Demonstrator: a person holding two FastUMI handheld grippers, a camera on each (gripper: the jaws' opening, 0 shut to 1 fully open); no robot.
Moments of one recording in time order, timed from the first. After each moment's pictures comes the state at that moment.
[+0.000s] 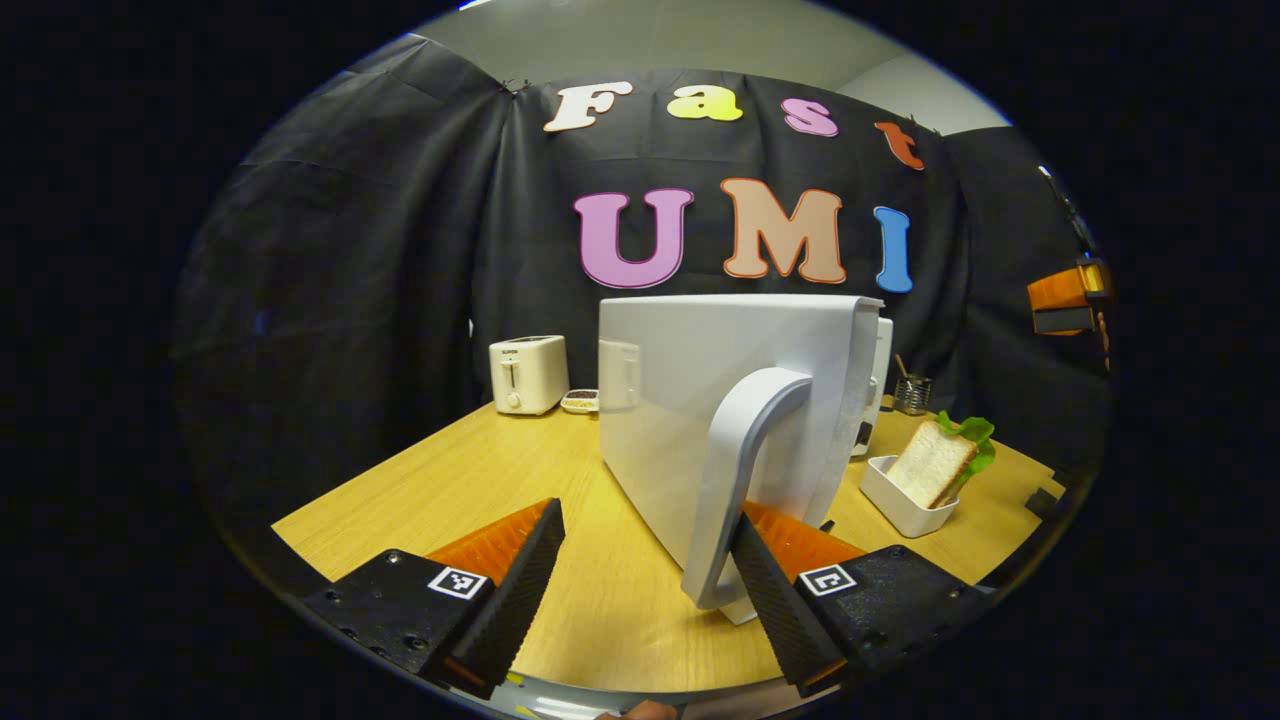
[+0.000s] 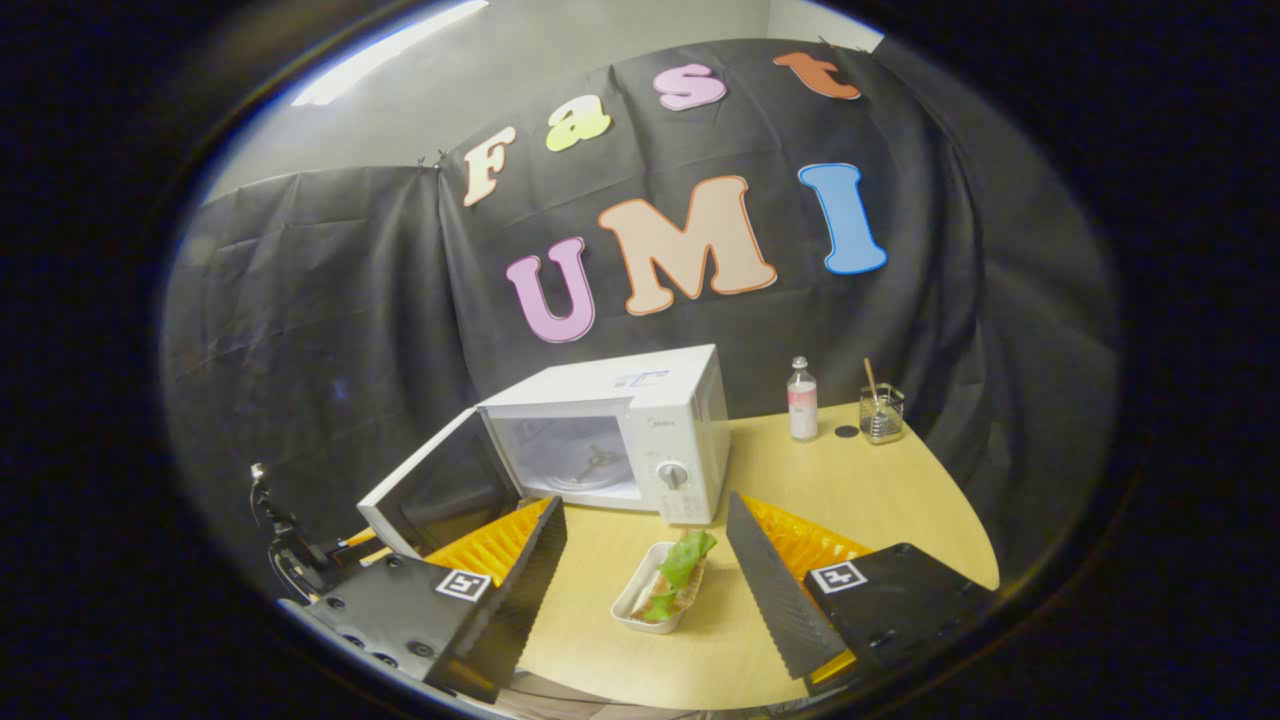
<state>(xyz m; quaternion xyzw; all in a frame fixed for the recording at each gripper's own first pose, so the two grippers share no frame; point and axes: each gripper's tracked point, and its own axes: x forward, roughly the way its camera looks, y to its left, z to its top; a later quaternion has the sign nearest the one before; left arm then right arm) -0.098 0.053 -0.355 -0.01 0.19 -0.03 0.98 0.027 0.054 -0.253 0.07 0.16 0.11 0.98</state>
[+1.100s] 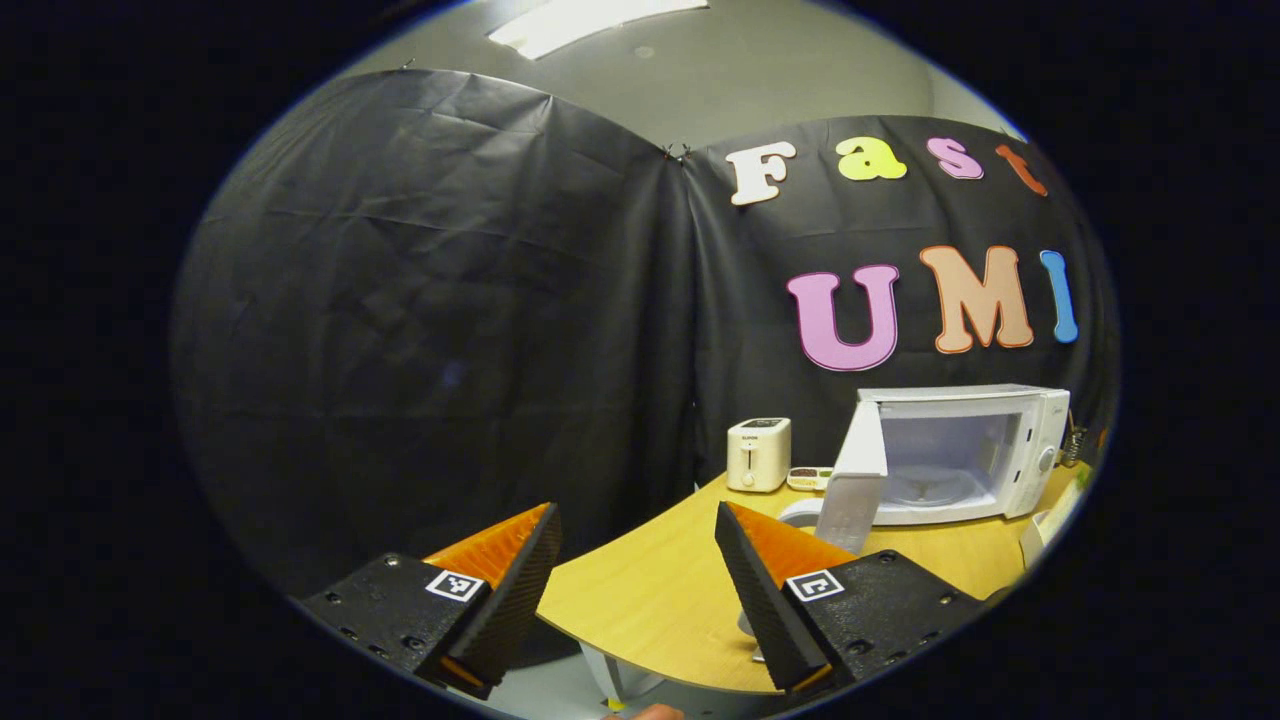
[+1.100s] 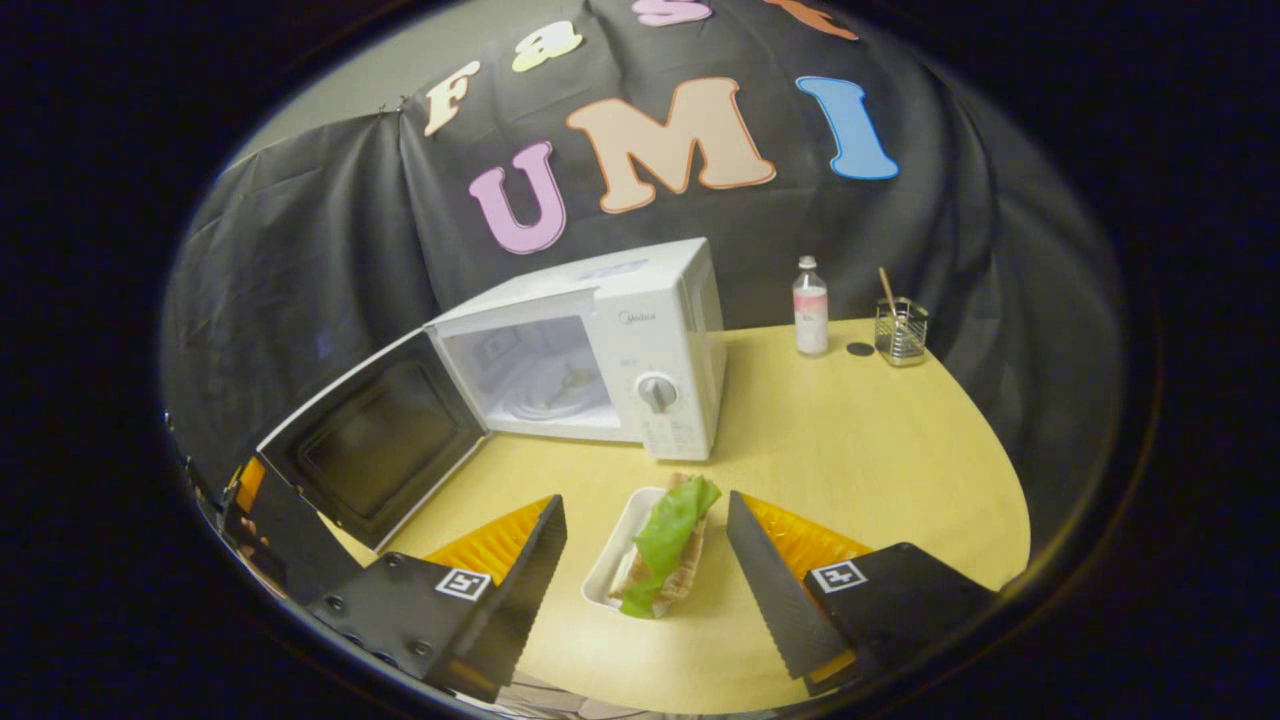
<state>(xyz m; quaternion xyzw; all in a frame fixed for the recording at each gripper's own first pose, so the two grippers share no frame) -0.136 0.220 -0.239 0.05 0.08 0.24 0.97 0.078 0.059 -0.365 0.05 0.29 0.10 0.95</state>
